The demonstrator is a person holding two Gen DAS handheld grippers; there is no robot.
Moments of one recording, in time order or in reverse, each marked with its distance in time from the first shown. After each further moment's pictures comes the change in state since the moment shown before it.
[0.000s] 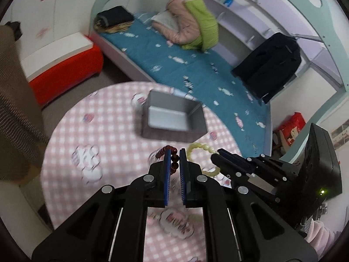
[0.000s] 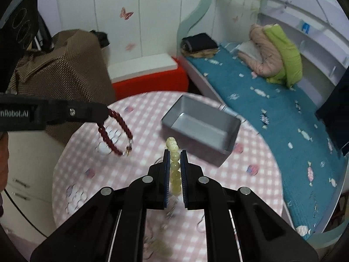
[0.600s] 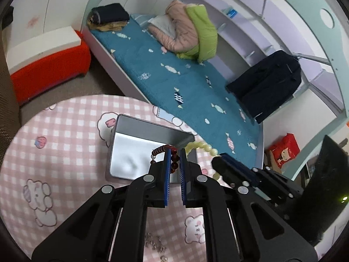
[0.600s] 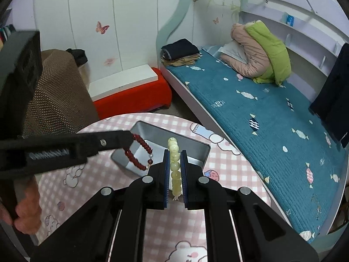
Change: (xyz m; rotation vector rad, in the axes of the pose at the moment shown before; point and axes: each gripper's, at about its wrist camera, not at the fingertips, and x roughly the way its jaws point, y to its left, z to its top) left arm 0.112 -0.003 0.048 -0.103 -0.059 -0.075; right arm 0.049 -0.075 0.026 0.102 -0.052 -0.042
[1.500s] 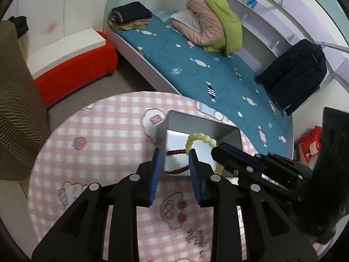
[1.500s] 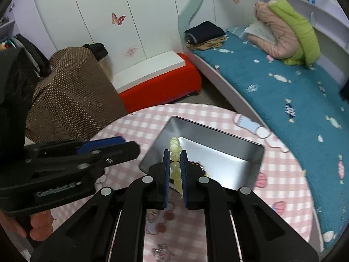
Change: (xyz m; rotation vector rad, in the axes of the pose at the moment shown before) left arm -0.014 0.035 -0.001 0.029 0.037 0.221; right arm 0.043 0.023 0.018 0.056 0.110 0.238
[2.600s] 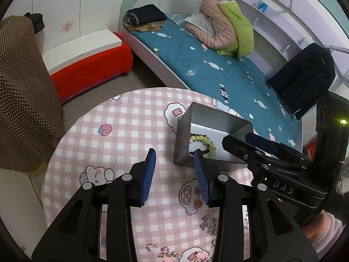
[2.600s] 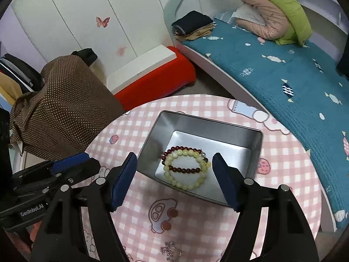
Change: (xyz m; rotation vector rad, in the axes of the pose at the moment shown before) left arm -0.029 0.012 -0.021 -0.025 -0.011 0.070; right arm -0.006 -0.012 -0.003 0.121 0.041 -0.022
